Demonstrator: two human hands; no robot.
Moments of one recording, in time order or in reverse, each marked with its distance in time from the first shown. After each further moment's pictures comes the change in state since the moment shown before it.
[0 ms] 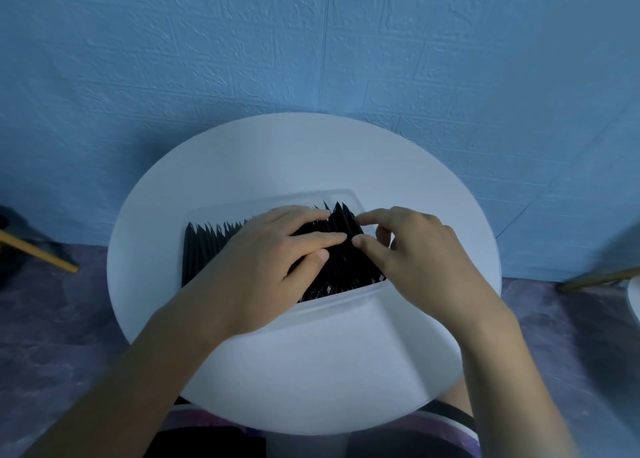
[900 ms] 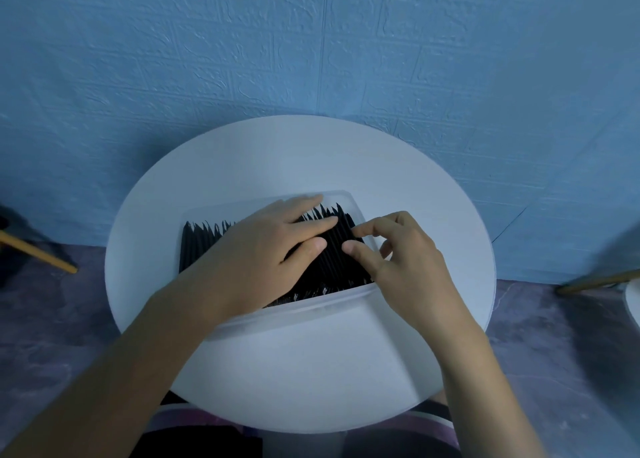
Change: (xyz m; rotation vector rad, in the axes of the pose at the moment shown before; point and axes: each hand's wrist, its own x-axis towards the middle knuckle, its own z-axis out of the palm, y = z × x) left_hand 0.012 0.002 -0.007 -0.006 -0.076 -0.074; right_hand -0.006 0.016 0.031 0.239 0.132 0.077
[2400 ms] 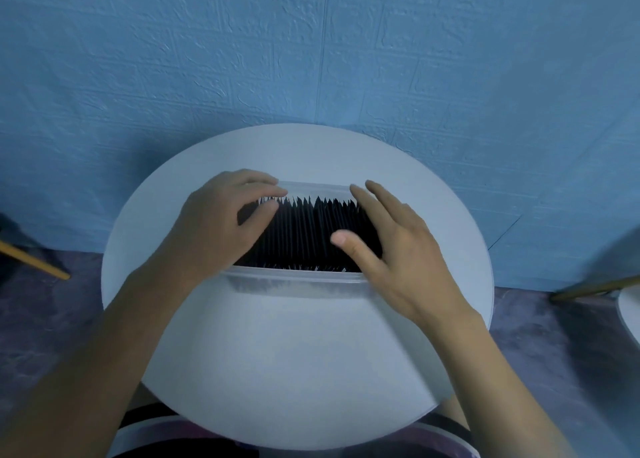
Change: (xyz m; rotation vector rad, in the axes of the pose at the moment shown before) left_hand 0.017 -0.056 -0.017 -0.023 0.364 -0.037; right_hand 0.022 -0.004 -0.006 -0.234 0.051 -0.295
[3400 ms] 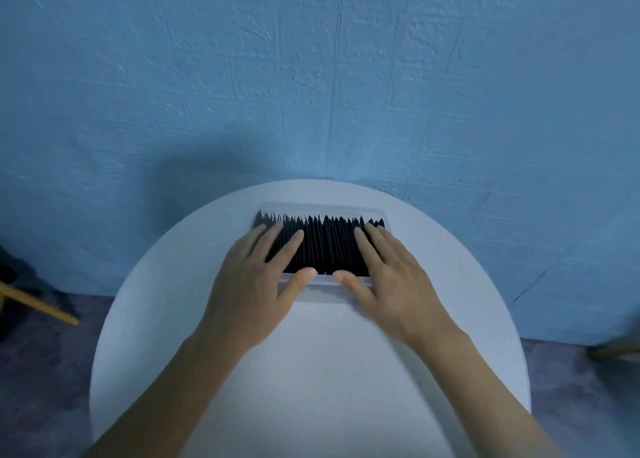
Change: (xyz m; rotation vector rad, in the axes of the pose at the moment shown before) left_hand 0.041 -0.024 0.057 0.392 -0.025 -0.037; right_hand 0.089 0.053 0.043 -0.204 0.024 -0.087
